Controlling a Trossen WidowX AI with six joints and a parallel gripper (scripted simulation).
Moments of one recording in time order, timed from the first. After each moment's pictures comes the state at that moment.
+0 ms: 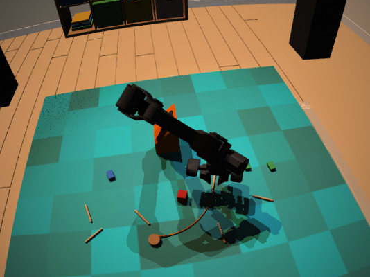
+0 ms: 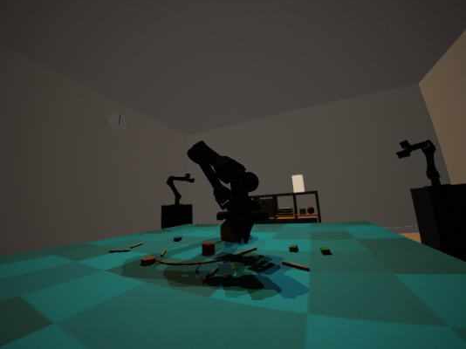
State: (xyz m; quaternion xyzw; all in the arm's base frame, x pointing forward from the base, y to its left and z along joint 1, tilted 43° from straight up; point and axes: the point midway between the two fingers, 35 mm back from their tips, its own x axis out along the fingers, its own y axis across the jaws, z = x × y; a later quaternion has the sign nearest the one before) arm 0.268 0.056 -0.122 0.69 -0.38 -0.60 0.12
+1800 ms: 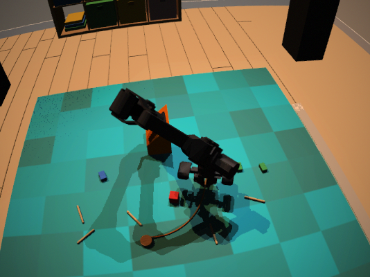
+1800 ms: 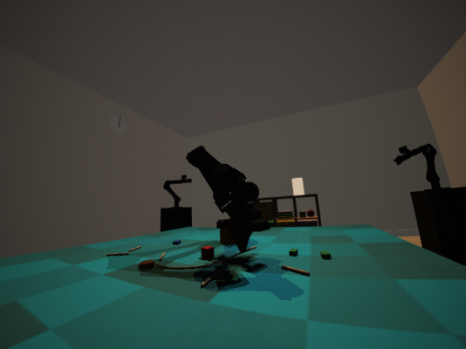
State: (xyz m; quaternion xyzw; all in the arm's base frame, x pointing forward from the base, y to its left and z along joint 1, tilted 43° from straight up) arm 0.263 0.044 -0.134 0.69 -0.38 -0.61 0.13
